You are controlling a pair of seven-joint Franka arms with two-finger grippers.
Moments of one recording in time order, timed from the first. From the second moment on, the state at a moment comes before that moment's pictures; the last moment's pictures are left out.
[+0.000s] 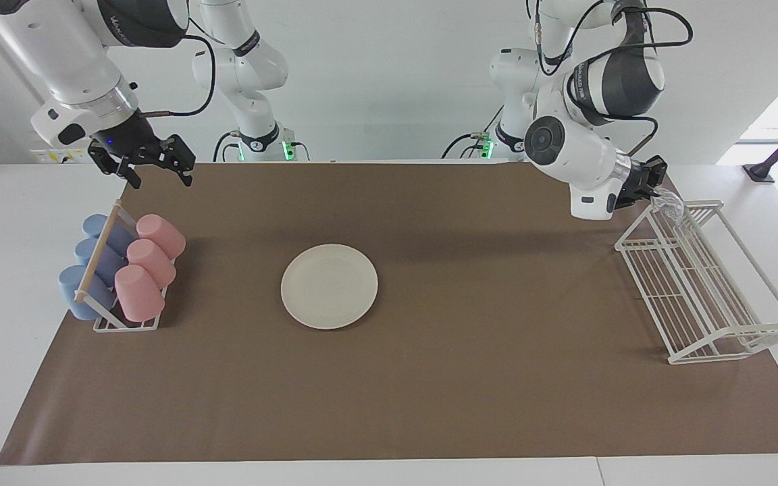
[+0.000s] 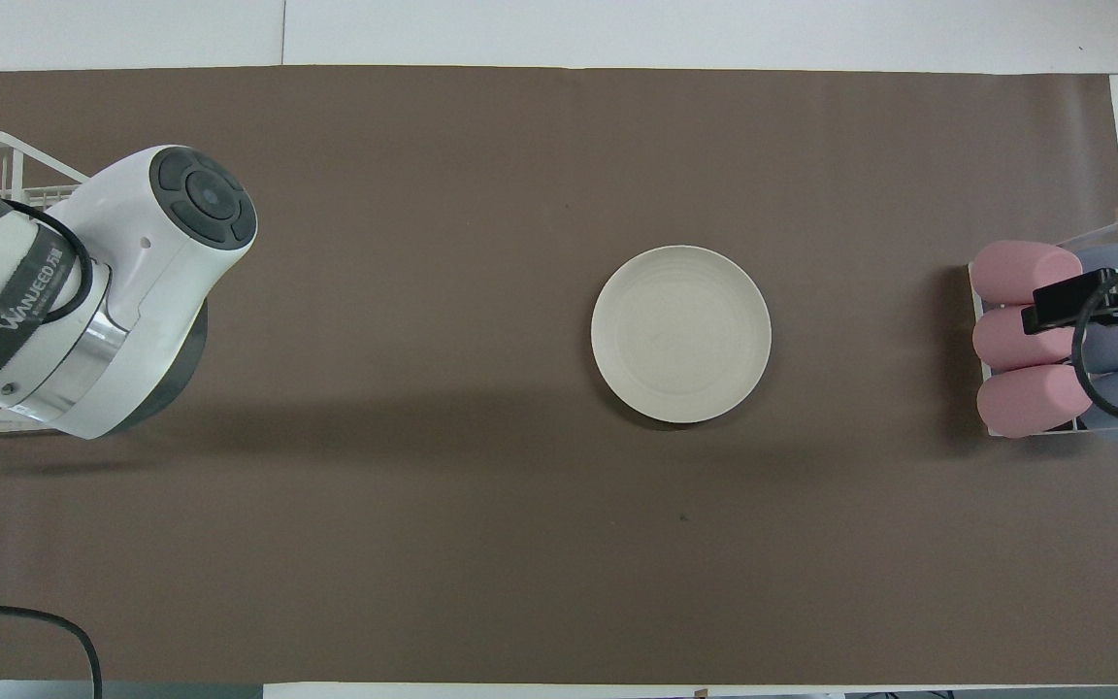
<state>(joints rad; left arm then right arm) -0.32 0.14 -0.01 -1.77 0.95 1.42 -0.56 0.02 -0.04 -0.08 -1.64 0.04 1.54 -0.05</state>
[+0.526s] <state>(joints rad) -0.24 0.37 0.00 -1.68 1.16 1.51 -0.56 0.02 -0.04 -0.08 -1.64 0.04 1.54 -0.05</state>
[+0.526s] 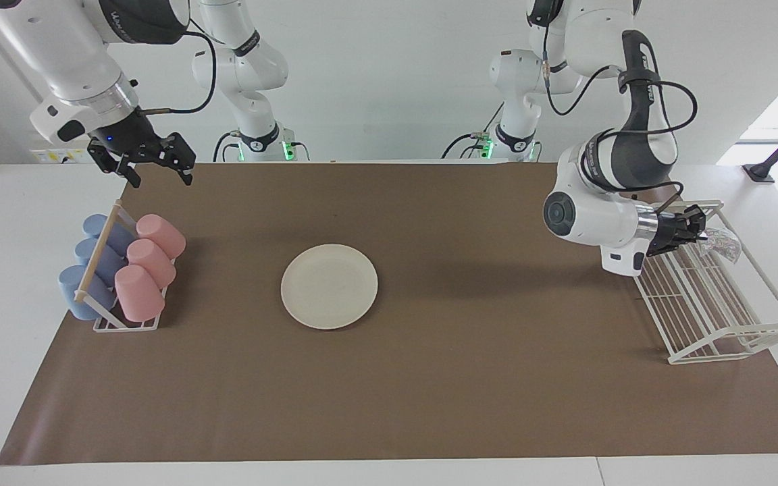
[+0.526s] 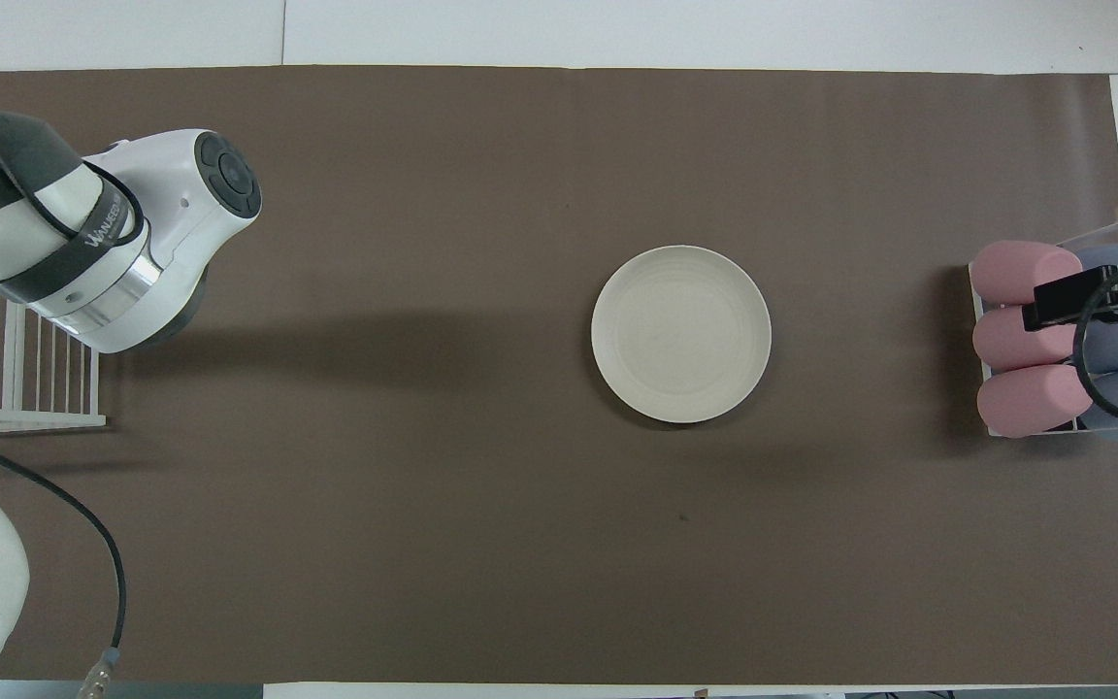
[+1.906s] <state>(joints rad) -0.24 0.43 -0.01 -1.65 1.07 1.52 -0.70 0.02 -0.04 -0.08 -1.63 0.04 1.54 -0.05</state>
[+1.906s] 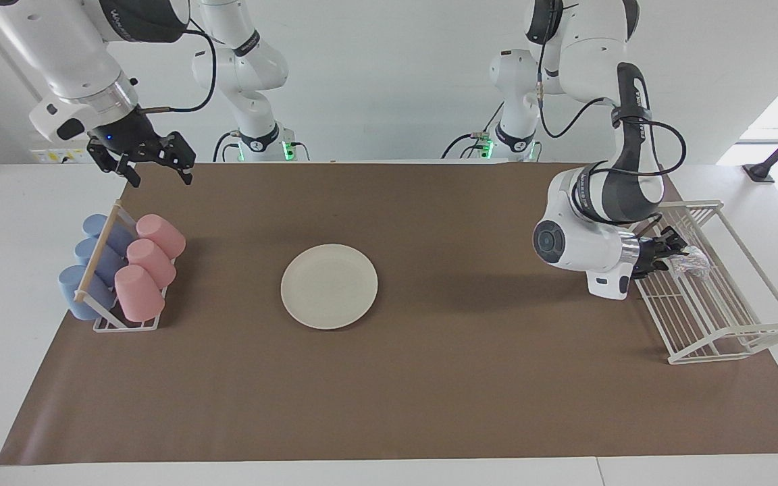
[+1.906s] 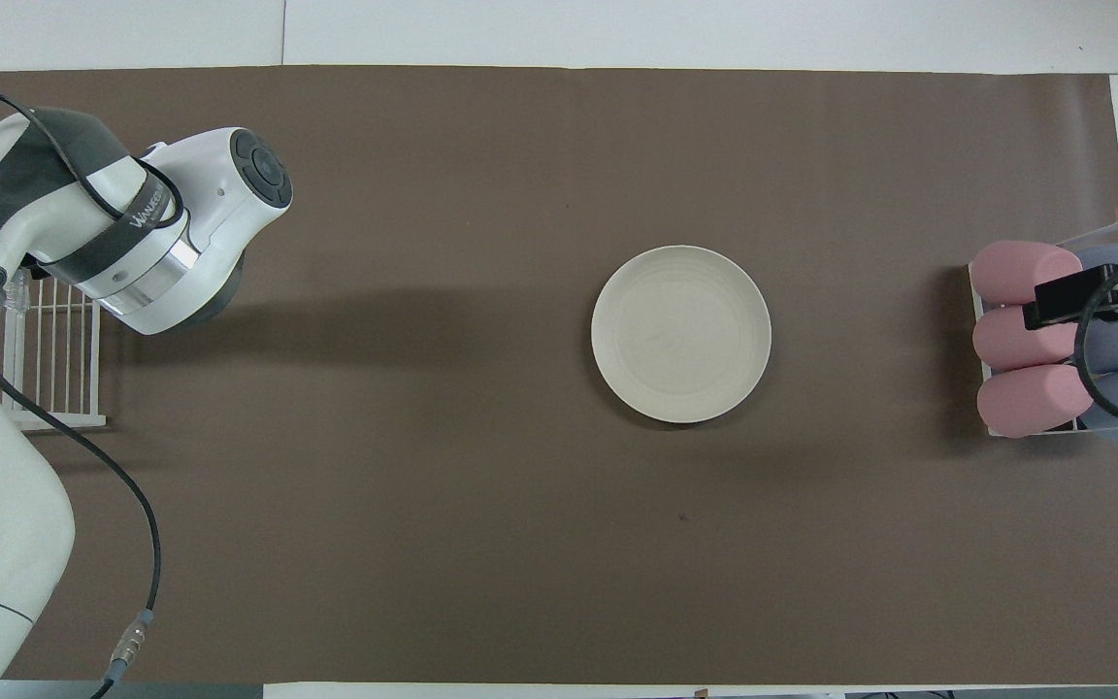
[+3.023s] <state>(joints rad) -0.15 0.15 0.00 -1.59 0.48 1.54 -0.43 0.02 -0.04 -0.07 -1.63 0.04 1.54 -0.05</state>
